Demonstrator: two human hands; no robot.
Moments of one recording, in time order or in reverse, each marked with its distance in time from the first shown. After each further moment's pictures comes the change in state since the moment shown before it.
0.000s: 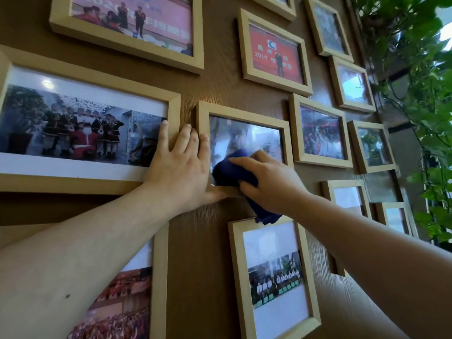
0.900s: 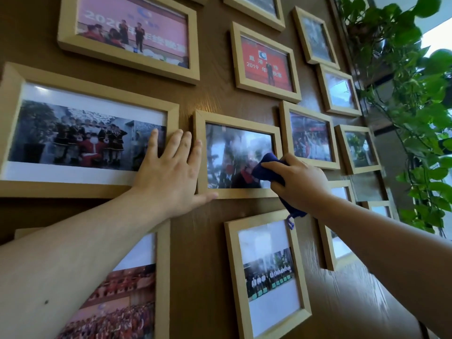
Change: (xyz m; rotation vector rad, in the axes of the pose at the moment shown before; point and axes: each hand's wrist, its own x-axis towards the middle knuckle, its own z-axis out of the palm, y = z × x) left_hand -0.015 -0.016 -0.014 -0.021 -0.020 0.004; right_hand -0.028 0.046 -0.026 -0.252 -0.008 0.143
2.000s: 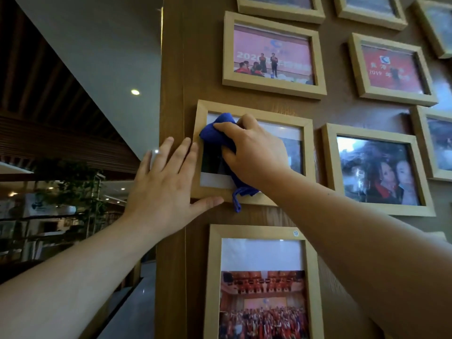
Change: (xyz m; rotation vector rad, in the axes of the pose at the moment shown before) left_hand -0.128 -0.195 -0.011 -0.031 0.048 -0.251; right_hand 0.134 -0.311 -0.061 0.440 0.273 -0.179
